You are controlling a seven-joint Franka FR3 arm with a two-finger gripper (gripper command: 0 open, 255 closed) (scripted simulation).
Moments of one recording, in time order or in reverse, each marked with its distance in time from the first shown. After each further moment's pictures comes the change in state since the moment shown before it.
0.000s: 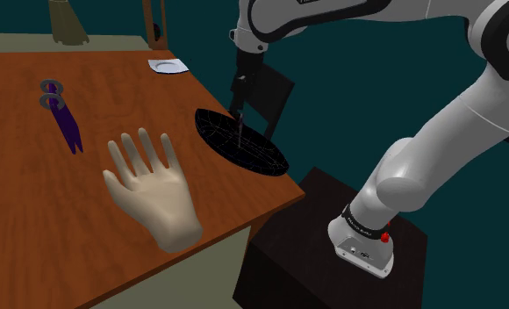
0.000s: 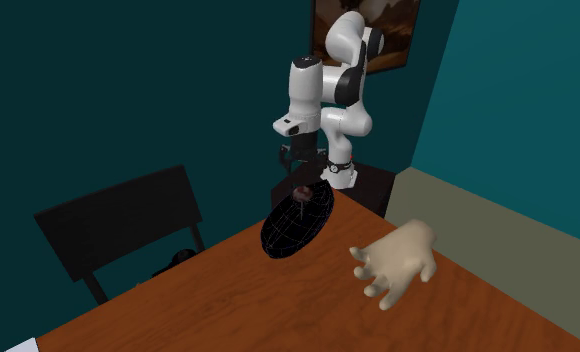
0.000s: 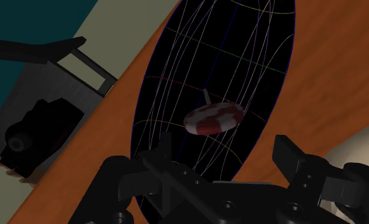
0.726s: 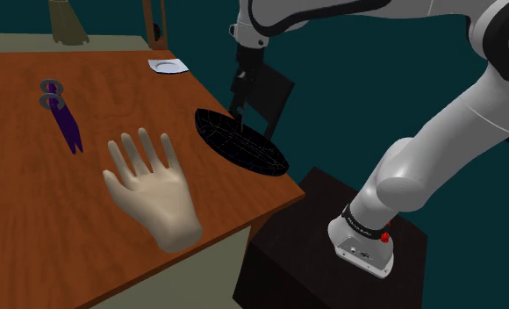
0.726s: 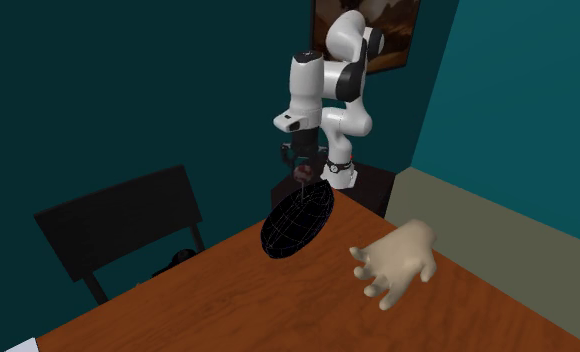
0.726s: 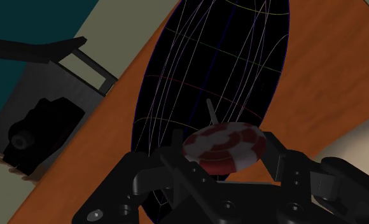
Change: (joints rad) arm 0.002 -0.005 0.002 0.025 0.001 -0.031 0.004
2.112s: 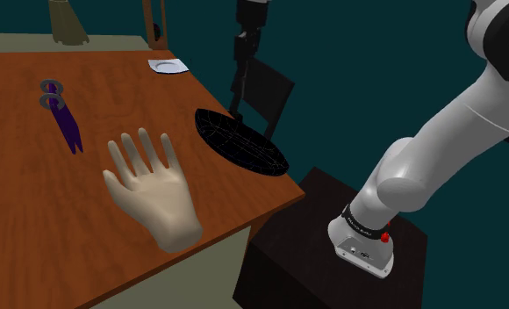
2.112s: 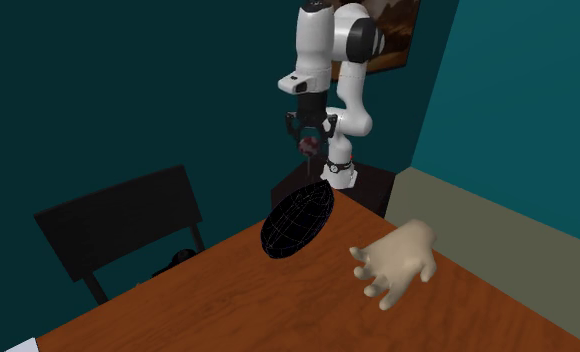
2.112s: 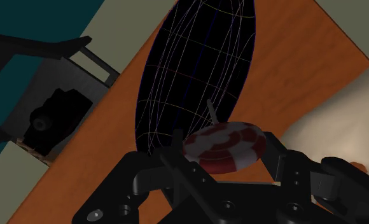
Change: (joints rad) arm 0.011 0.005 0.017 0.261 0.002 -0.255 0.034
